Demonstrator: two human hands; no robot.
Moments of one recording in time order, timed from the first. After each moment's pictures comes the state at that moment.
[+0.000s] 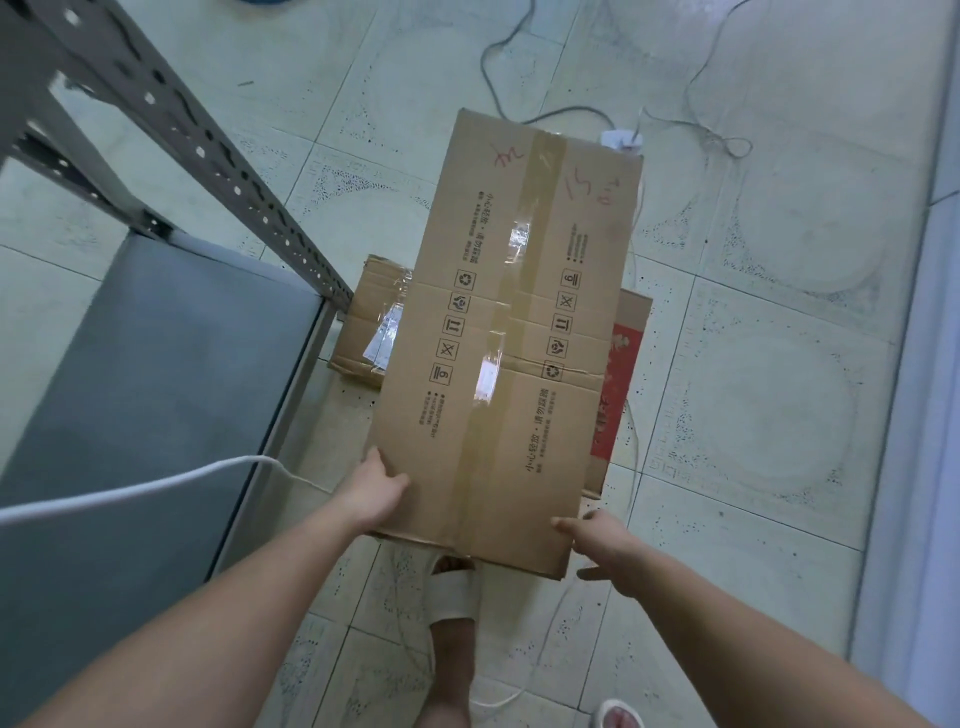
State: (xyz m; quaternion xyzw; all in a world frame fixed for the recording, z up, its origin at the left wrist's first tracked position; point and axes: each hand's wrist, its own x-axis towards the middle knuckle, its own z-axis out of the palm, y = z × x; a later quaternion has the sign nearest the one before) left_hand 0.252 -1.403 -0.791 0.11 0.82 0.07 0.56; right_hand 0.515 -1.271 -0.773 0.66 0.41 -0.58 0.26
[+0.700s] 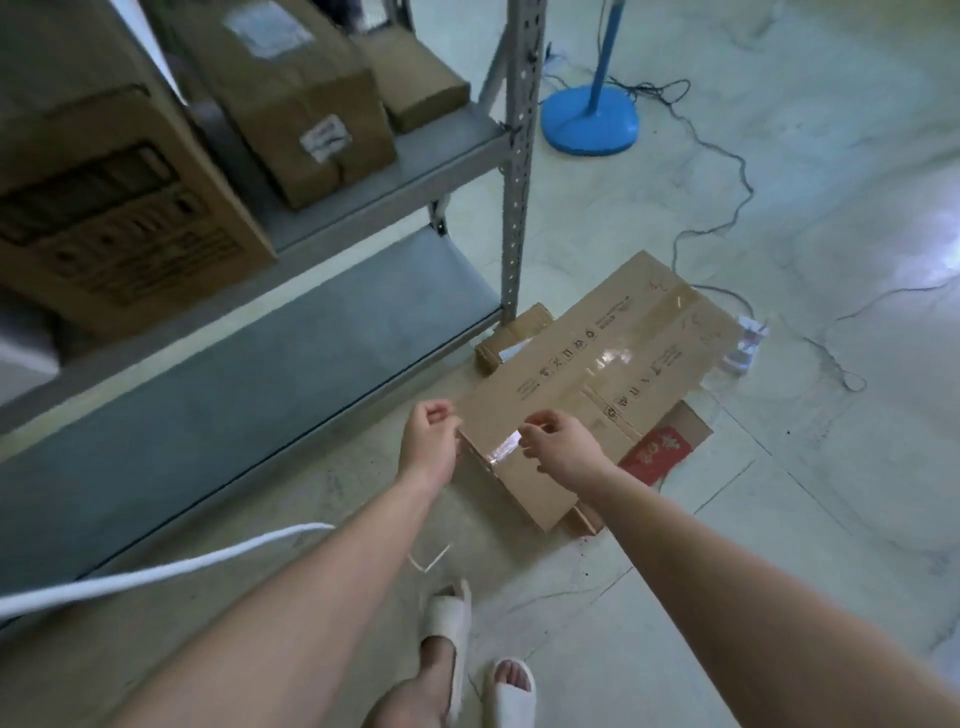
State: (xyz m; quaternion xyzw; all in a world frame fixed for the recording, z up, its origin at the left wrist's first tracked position) left_hand 0.443 -1.494 -0.538 -0.20 0.77 0.57 0.21; right_hand 0.499 -1.328 -0.520 0.30 0.77 -0.52 0.21
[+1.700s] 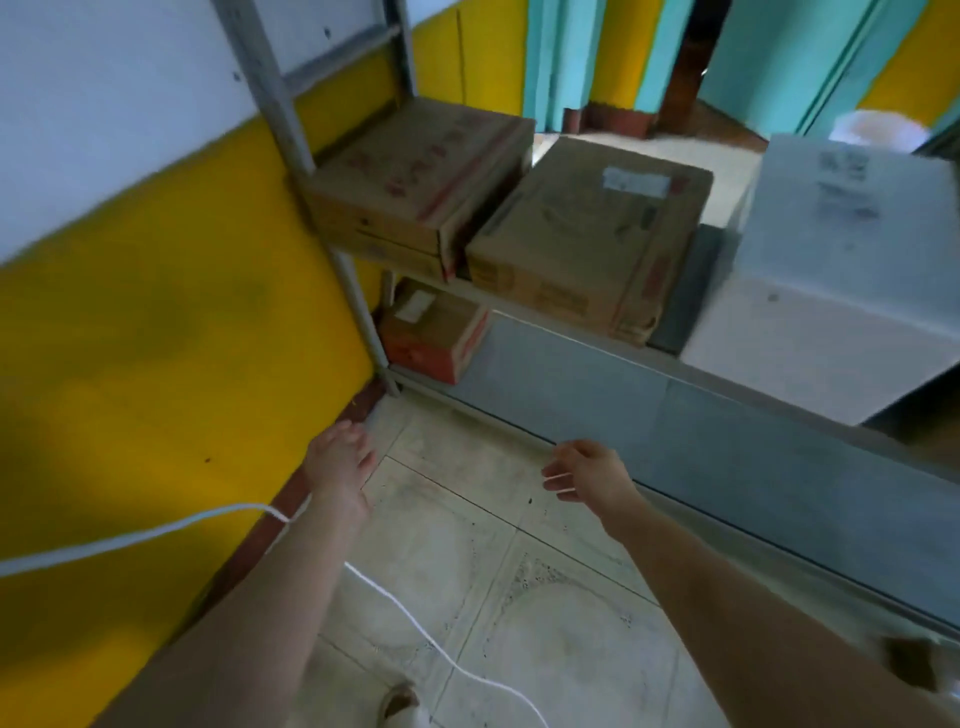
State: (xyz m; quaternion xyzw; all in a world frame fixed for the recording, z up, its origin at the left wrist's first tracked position) left_hand 0.772 -2.261 -0.402 -0.58 0.35 0.67 -0.29; right_hand 0.575 -2.043 -0.404 -0.08 0.78 -0.46 0.41
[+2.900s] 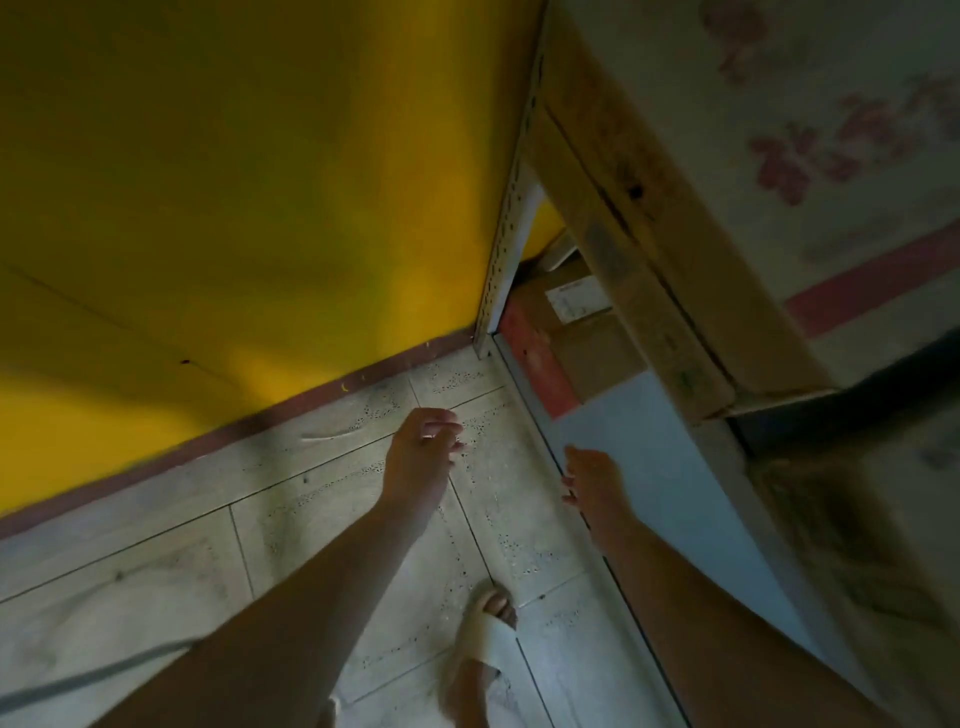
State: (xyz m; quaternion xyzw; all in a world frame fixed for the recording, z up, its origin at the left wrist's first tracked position) left_hand 0.630 -2.486 -0.598 -0.68 0.30 0.60 -0.29; right_hand 0.431 -2.444 -0.663 -0.10 0.81 -0.25 0.53
